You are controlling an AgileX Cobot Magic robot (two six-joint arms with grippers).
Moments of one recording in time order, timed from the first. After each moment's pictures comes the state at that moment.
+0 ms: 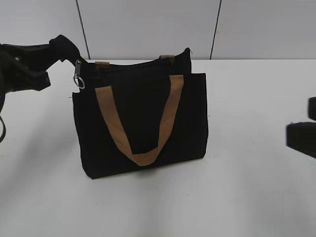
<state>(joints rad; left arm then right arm) -0.24 1.37 -0.48 0.47 -0.73 -0.29 0.10 0.61 -0.52 0.97 0.77 -1.03</state>
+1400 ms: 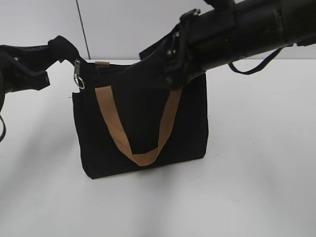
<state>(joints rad) -0.24 1.36 -0.48 0.45 -0.71 -0.29 0.44 1.58 -1.07 1.31 0.69 -1.54</state>
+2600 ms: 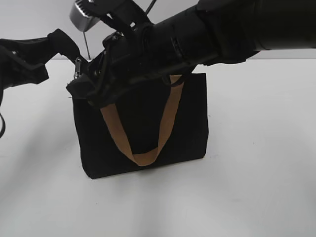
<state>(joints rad) -0.24 1.36 -0.48 0.44 -0.78 -0.31 0.68 1.80 -1.24 1.31 0.44 -1.56</state>
